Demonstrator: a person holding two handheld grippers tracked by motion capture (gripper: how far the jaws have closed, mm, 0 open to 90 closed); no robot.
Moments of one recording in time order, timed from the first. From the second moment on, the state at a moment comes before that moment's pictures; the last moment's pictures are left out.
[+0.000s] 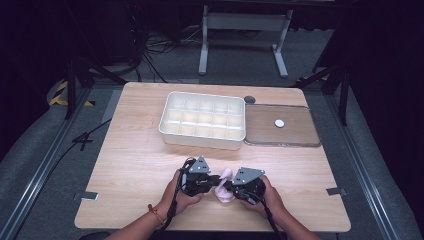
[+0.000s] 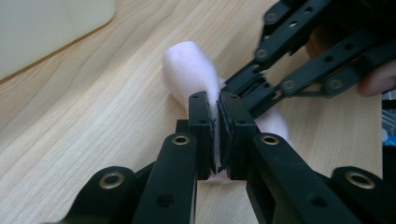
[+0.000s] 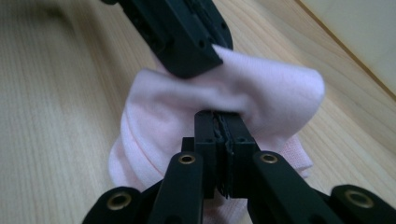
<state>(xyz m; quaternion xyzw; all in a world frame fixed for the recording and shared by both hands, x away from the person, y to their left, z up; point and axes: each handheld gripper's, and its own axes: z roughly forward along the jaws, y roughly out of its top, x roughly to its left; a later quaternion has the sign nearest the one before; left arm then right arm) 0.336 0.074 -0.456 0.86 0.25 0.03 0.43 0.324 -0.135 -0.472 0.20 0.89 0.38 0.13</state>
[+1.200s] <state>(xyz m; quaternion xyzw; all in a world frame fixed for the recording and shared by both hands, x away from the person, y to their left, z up) 0.337 0.080 -0.452 0.87 0.23 0.06 0.42 0.320 -0.153 -0.462 0.21 0.88 0.39 0.14</state>
